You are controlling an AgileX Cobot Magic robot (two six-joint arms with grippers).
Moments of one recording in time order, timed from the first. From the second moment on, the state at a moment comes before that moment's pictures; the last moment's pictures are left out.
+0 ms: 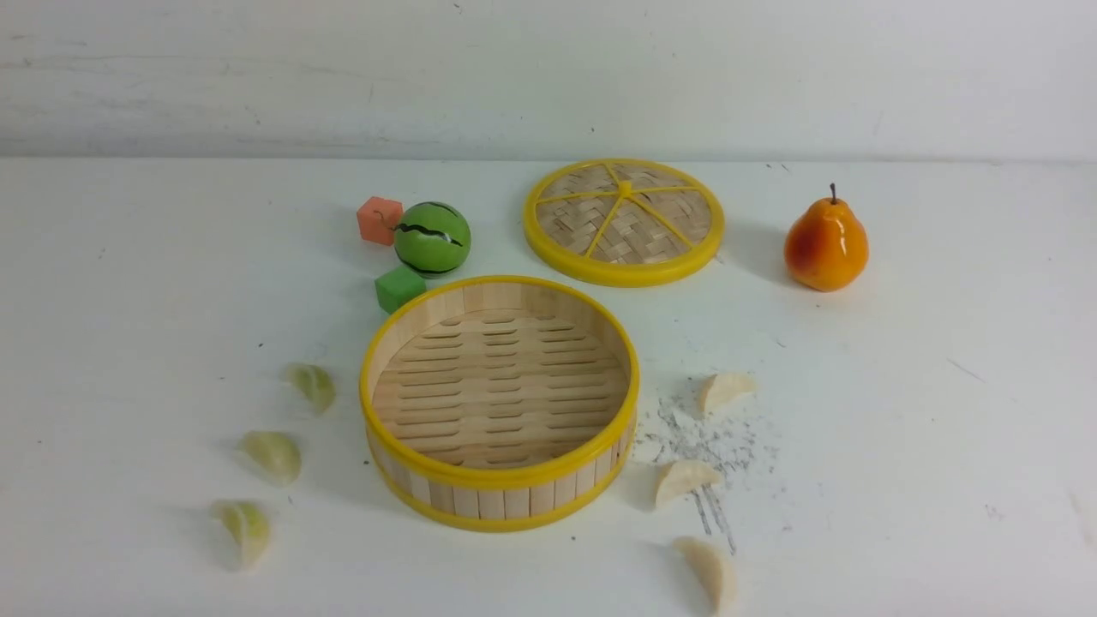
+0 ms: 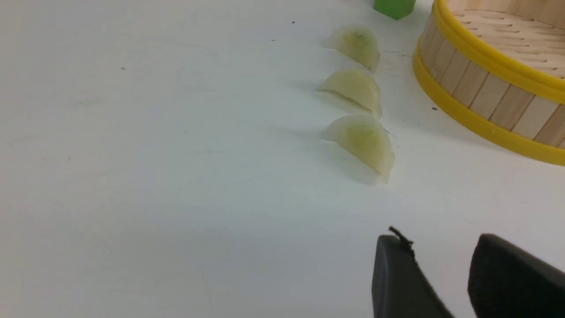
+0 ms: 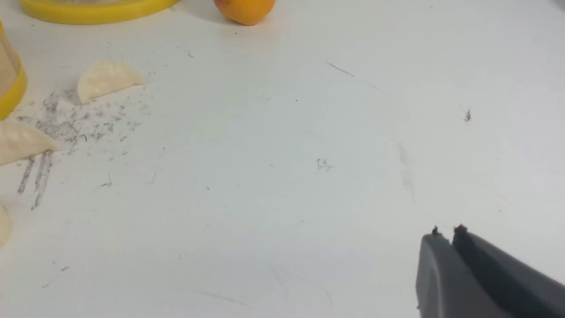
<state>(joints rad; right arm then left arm) -0.08 -0.01 0.02 0.00 0.37 0.04 -0.08 -0.01 0.03 -0.04 0.40 -0.11</state>
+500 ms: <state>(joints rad) -0.08 -0.01 0.02 0.00 0.37 0.04 -0.08 -0.01 0.03 -0.04 0.40 -0.11</state>
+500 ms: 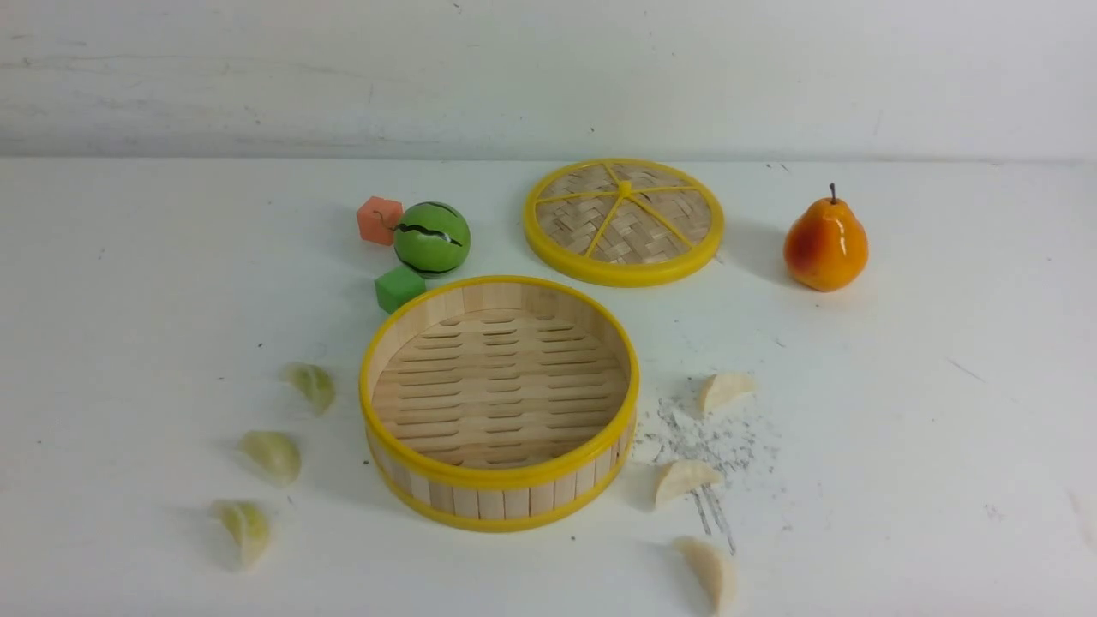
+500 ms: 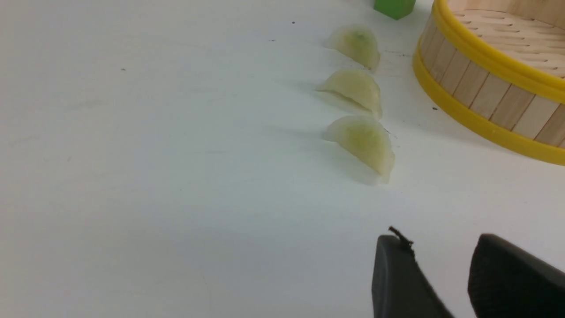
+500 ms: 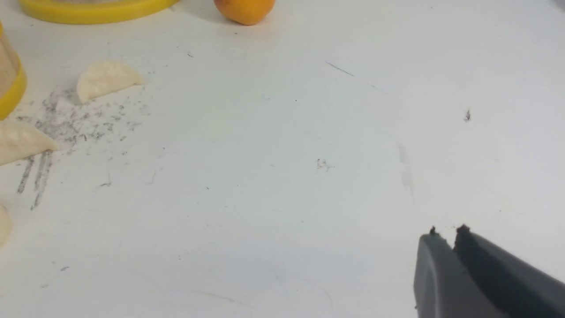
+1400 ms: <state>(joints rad) -0.08 -0.01 0.03 -0.04 -0.65 0.35 -0.08 -0.01 0.03 -0.04 -0.44 -0.28</state>
